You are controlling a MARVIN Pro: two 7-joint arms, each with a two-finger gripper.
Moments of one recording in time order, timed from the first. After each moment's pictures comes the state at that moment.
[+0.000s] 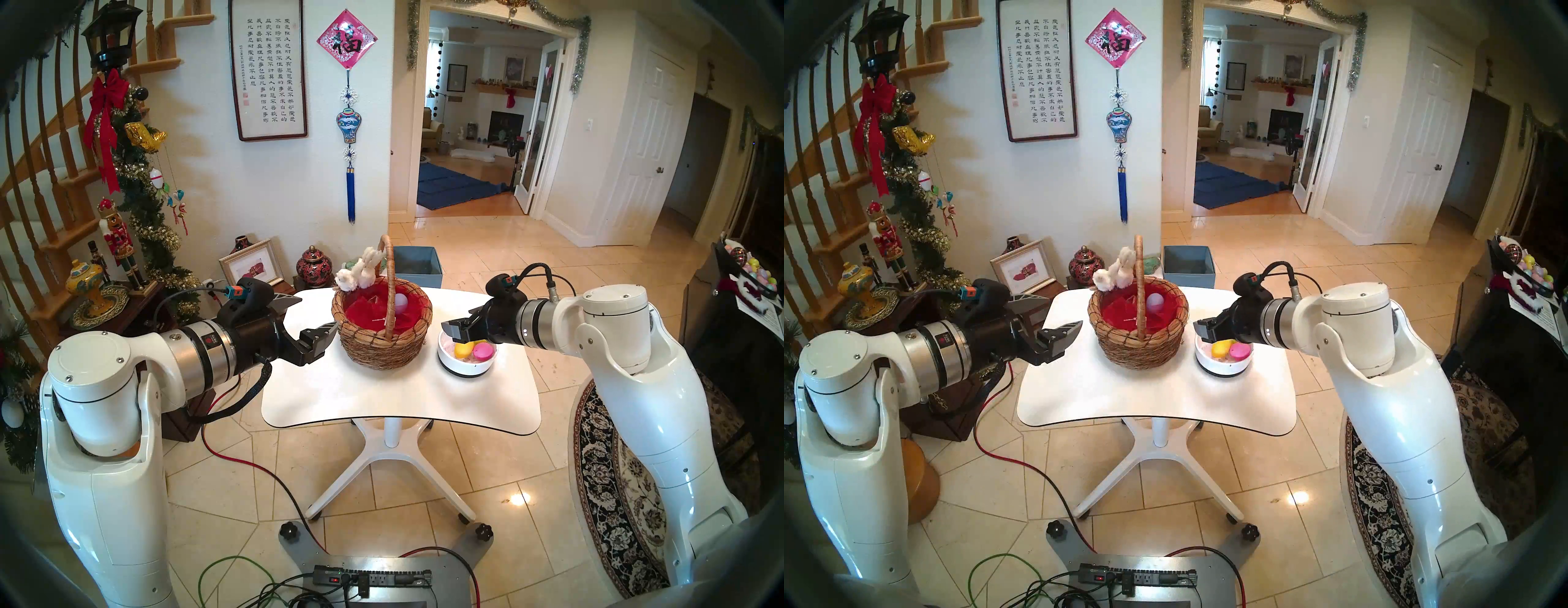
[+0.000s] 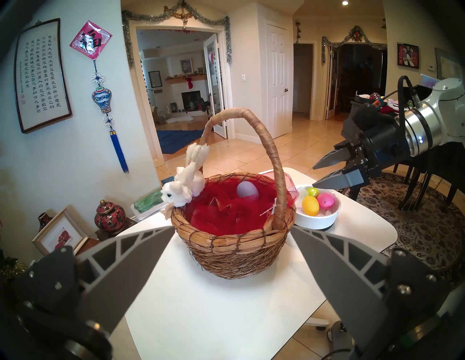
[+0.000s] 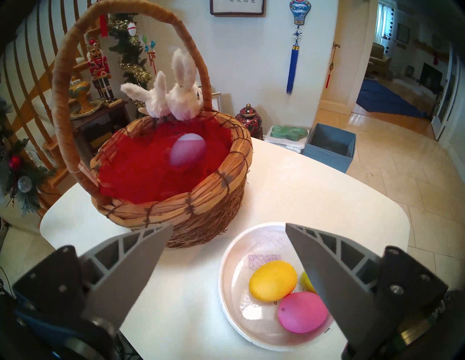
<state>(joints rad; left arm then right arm) 1.78 -1.45 -1.91 -2.42 0.17 0.79 -1.03 -1.42 -0.97 1.42 -1.99 0.53 0.96 0.31</state>
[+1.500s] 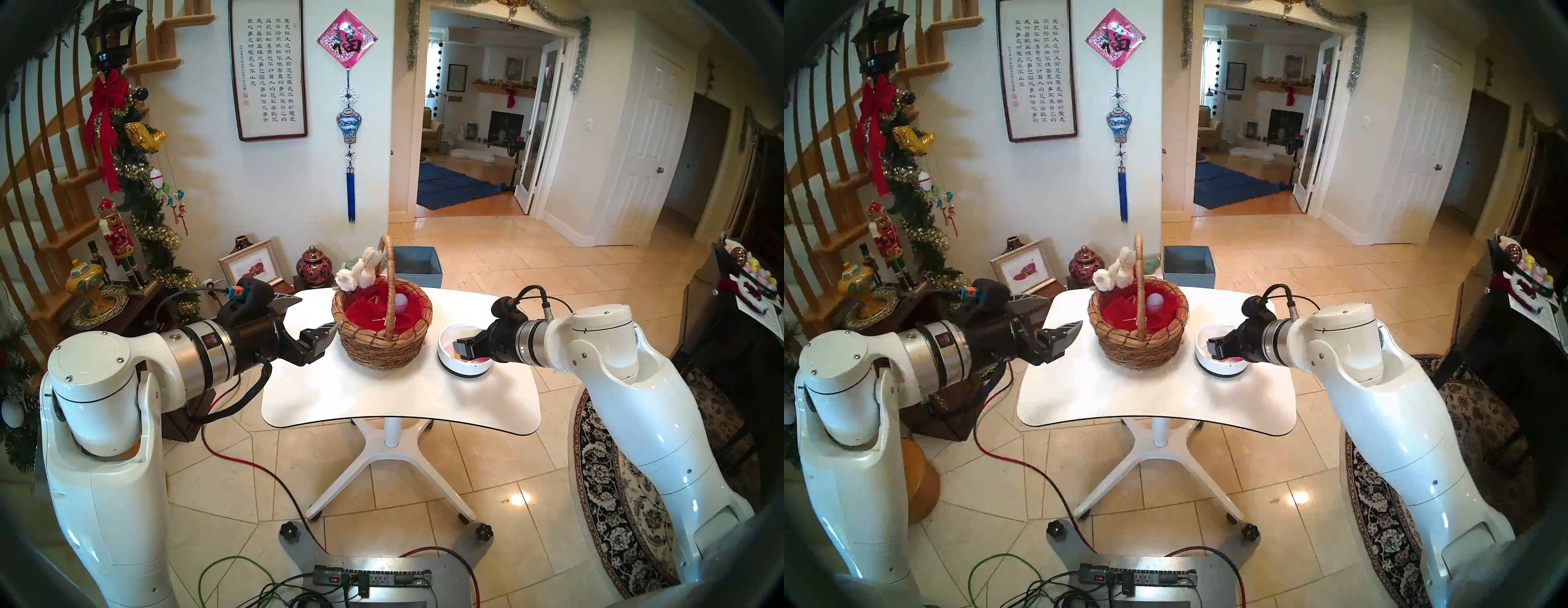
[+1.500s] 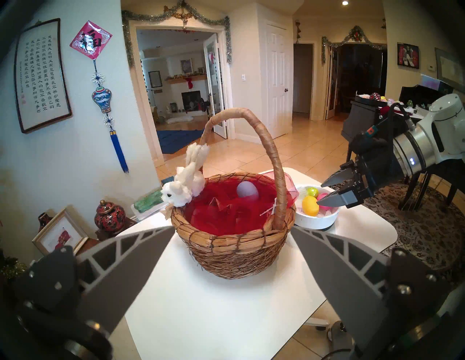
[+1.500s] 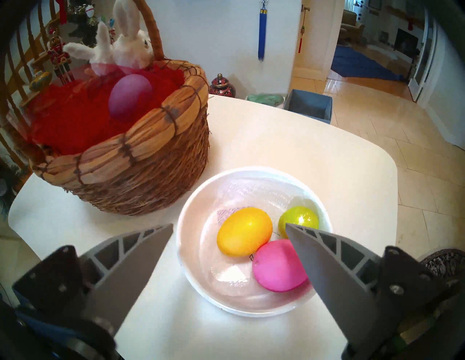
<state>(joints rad) 1.78 -1.45 -1.91 -2.42 0.17 0.79 -1.03 -1.42 -0.92 1.34 -1.92 0.71 0.96 0.05</state>
